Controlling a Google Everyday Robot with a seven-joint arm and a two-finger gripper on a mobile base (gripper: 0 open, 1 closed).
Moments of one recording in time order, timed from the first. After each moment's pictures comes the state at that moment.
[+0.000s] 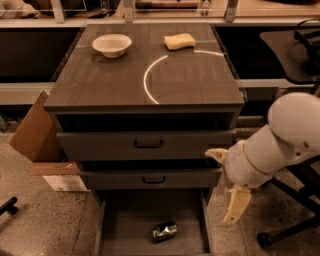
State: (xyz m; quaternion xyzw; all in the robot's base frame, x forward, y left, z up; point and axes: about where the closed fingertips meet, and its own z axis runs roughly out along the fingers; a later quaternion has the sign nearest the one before) arm 0.403 -0.145 0.733 -0.69 0.69 0.15 0.18
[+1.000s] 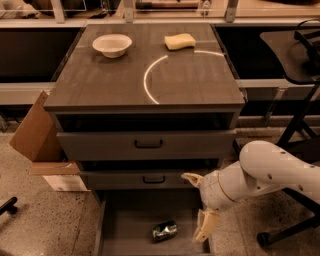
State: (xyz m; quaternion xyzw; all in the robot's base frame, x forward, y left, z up) arm 0.400 -0.087 0.622 -0.69 0.65 0.23 0.24
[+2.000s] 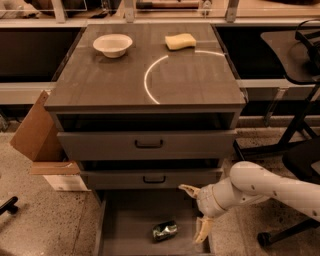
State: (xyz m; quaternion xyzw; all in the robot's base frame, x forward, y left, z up) arm 0.428 -0.094 0.502 -0.71 0.60 0.24 0.26
